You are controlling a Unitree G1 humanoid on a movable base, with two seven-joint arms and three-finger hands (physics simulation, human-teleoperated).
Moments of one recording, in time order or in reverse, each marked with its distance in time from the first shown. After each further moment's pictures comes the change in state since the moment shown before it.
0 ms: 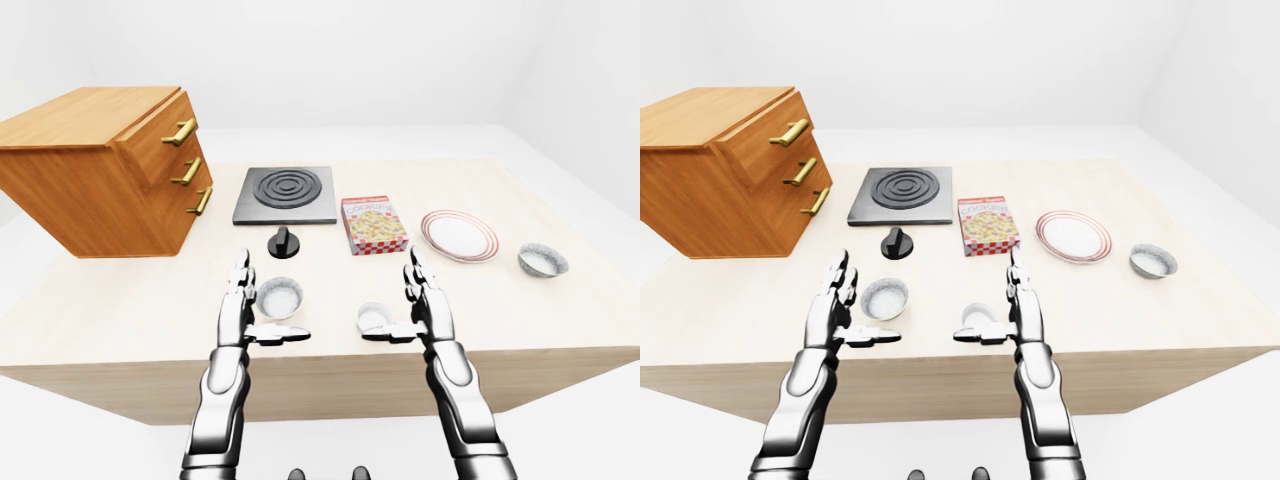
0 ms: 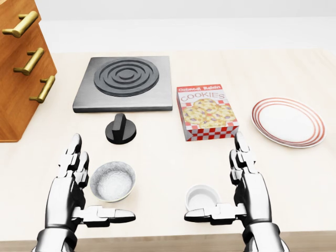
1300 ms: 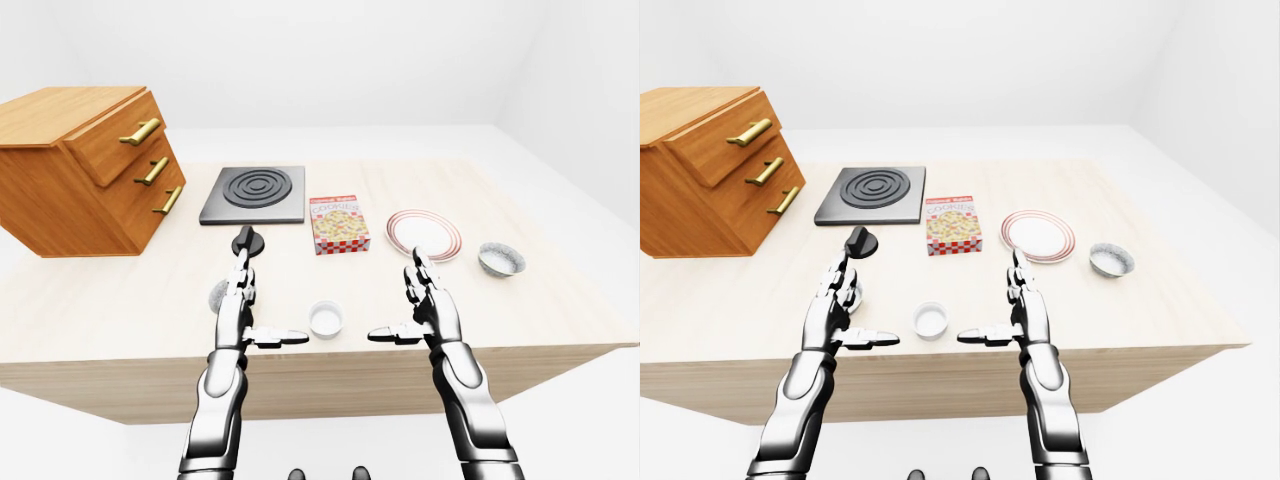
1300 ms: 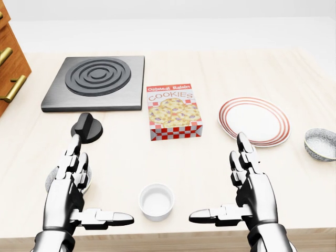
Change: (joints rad) left arm 0.015 0.006 0.009 -0.006 -0.001 -0.017 -0.028; right arm 0.023 -0.007 -0.030 -0.065 0.088 0.068 0.063
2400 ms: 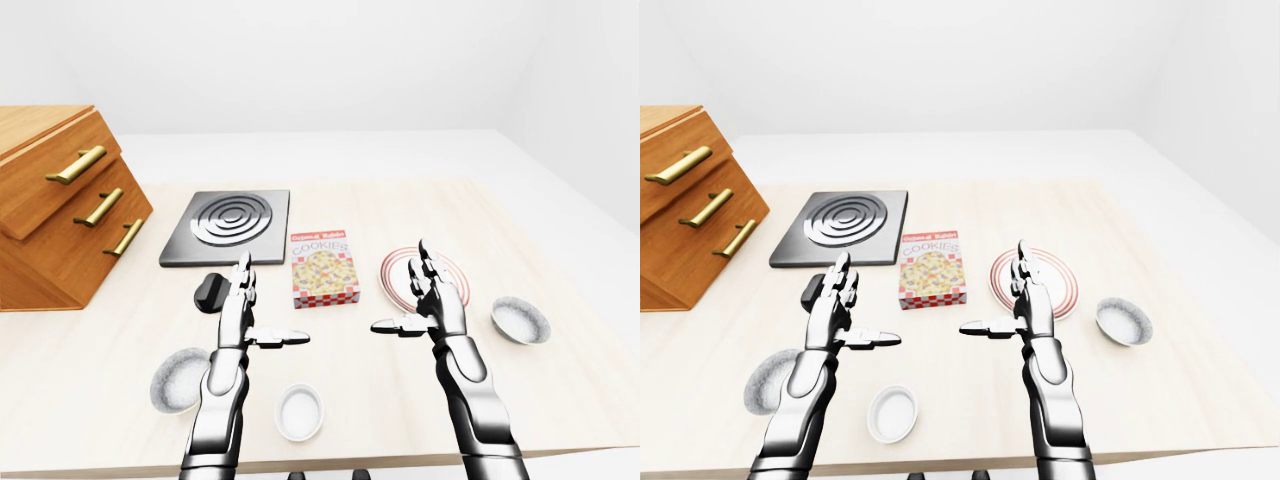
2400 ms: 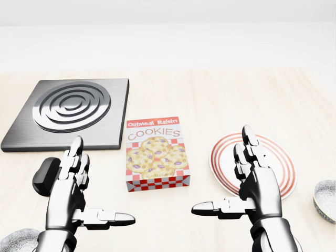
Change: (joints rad) left arm -0.013 0.000 -0.003 0.036 0.021 -0.009 0.008; right arm -0.024 -0.006 -0.015 -0.036 0.018 0.026 -0.018
